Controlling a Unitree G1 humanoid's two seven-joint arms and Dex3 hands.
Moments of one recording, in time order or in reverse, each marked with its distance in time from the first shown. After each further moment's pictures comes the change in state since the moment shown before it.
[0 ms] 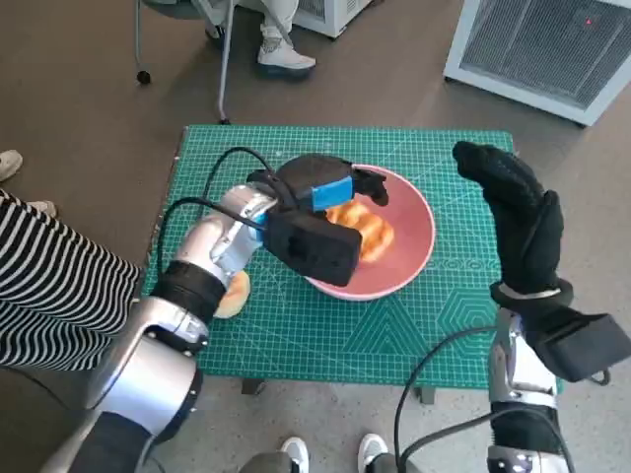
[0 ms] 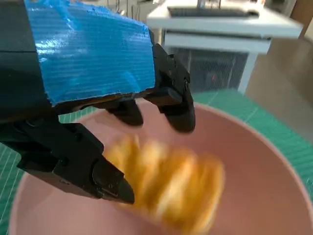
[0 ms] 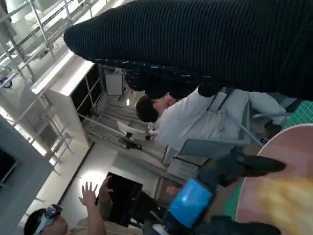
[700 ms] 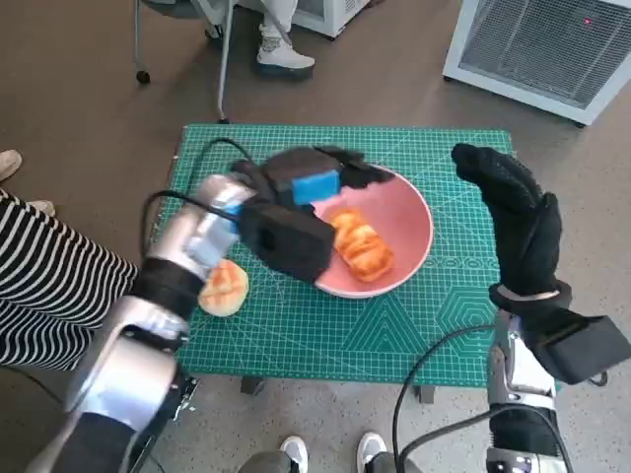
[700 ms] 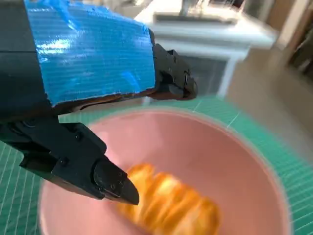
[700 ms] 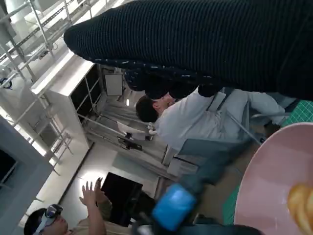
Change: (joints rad) left arm 0.071 0.165 0.134 -0.219 -0.180 -0.160 -0.178; right arm 0.015 0.003 0.007 -0.025 0.000 0.013 -0.002
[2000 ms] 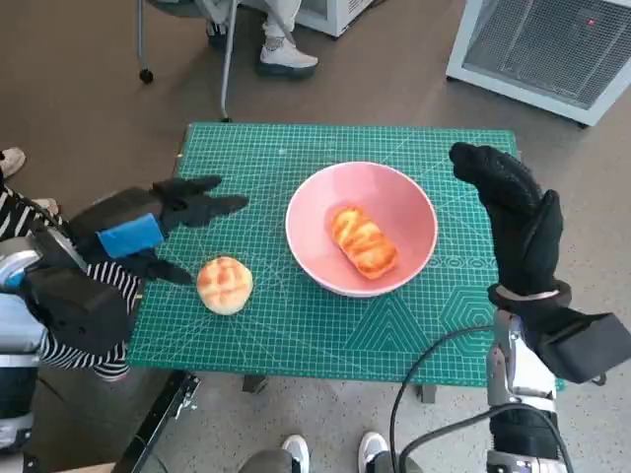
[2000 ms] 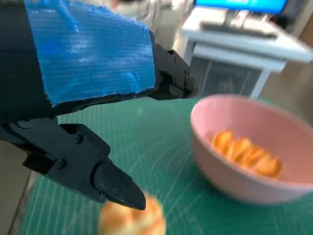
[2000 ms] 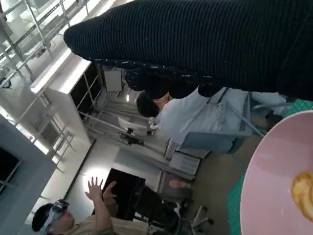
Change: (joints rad) left arm 0.569 0.431 0.312 -0.572 -0.254 0.068 -0.272; right arm 0.020 0.003 0.010 -0.052 0.028 0.055 0.006
